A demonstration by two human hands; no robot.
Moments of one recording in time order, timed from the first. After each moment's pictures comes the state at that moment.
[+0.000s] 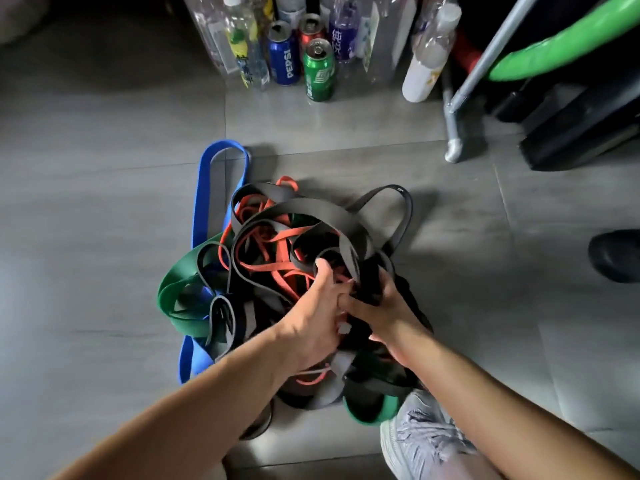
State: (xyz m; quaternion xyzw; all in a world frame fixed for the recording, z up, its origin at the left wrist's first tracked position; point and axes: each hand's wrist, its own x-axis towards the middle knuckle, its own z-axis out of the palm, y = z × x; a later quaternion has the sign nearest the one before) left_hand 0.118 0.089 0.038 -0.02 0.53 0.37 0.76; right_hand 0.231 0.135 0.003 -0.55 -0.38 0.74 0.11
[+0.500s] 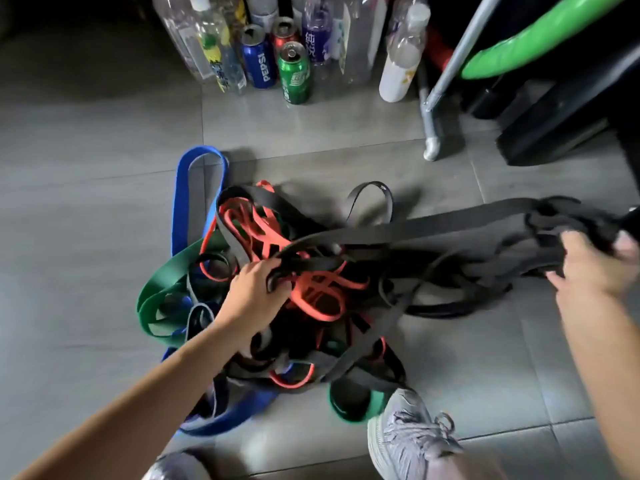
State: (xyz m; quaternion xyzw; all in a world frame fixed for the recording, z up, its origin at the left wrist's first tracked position) left_hand 0.060 0.081 -0.001 0.41 0.83 0.15 0.35; right_hand 0.395 0.277 0.033 -0.75 -0.27 0.37 0.48
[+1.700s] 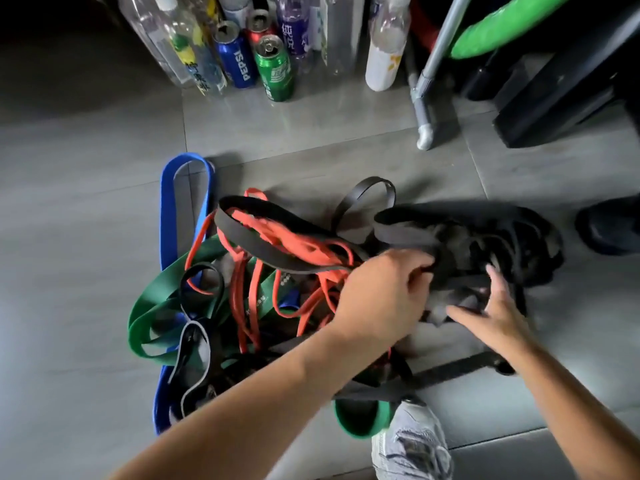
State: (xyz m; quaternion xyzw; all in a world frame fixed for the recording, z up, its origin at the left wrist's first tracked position) left_hand 0.192 0.156 0.056 0.58 0.68 0.32 0.32; right_hand 0.396 0.200 -0.047 -0.73 -0.56 0.40 0.01
